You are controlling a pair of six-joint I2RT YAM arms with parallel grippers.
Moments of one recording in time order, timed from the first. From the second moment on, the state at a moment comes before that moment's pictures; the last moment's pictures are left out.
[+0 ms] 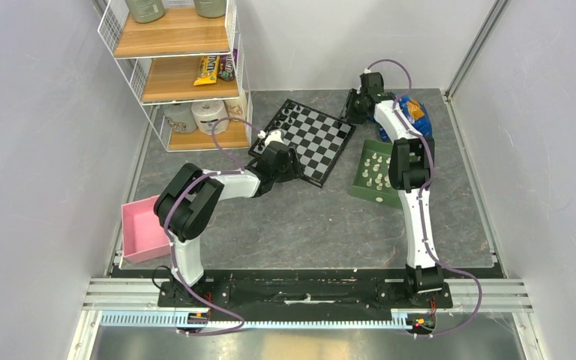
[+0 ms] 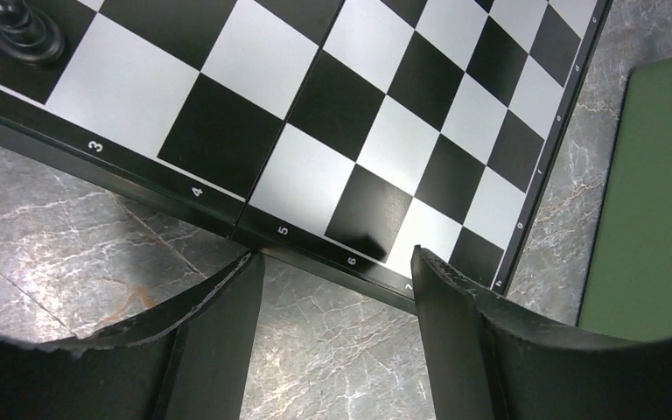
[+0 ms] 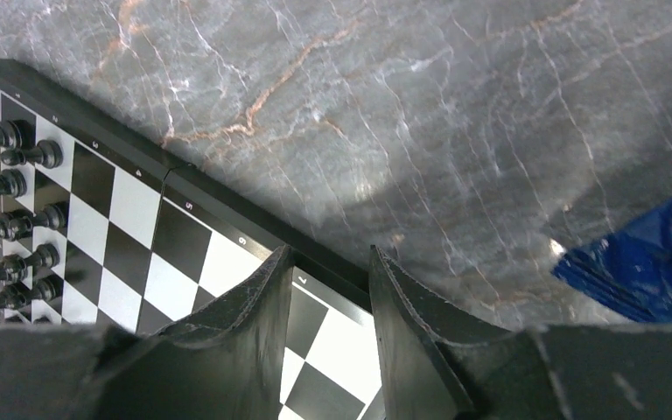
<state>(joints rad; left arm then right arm) -0.62 1.91 1.03 0.23 -0.13 -0.70 0.15 2.64 2.39 -0.58 -0.19 0.45</state>
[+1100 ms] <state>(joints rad) -0.84 1.59 0.58 0.39 -0.23 -0.85 0.26 2.26 1.78 -0.48 -0.16 0.28</state>
